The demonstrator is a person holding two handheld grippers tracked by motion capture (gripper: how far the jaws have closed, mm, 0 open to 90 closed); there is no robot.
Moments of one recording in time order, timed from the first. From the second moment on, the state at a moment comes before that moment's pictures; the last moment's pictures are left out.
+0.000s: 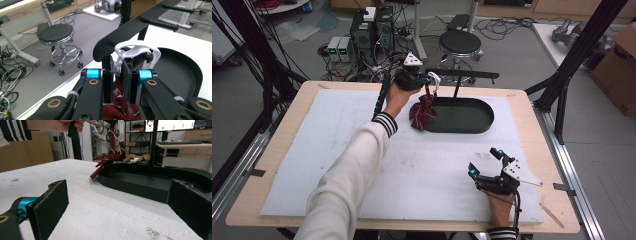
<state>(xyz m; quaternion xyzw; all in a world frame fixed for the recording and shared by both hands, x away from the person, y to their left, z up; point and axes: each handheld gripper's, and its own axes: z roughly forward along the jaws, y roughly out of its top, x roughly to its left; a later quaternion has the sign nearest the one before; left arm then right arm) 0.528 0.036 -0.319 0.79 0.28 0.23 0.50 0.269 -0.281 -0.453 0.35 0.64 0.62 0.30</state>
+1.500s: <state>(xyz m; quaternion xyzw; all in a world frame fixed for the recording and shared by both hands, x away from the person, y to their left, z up) 0.337 0.228 -0.390 0.67 0.27 0.26 0.64 0.267 -0.282 -0.454 0.35 0.63 0.62 0.30</state>
